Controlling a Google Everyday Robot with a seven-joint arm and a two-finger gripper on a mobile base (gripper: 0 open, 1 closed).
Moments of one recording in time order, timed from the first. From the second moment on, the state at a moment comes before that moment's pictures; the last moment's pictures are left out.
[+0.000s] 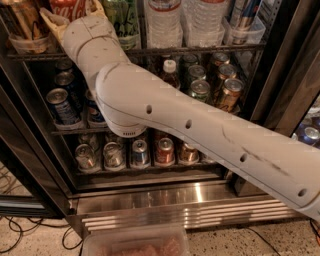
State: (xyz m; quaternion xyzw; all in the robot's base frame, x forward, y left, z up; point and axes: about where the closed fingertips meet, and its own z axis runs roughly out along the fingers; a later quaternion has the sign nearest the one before) arm 0.621 0.159 1.091 -0.21 0.55 0.11 0.80
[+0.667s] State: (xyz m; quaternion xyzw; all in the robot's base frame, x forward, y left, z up) arm 0.619 0.163 1.100 -0.21 0.56 0.11 0.80
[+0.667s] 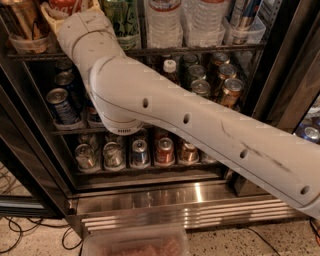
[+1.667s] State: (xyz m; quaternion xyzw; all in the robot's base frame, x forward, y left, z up) arm 0.613 0.178 1.142 -0.20 0.55 0.12 0.80
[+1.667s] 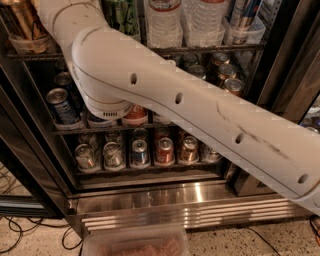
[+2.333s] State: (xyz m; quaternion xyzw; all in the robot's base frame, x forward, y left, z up) arm 0.582 0.159 1.183 -0.20 0.54 0.17 0.80
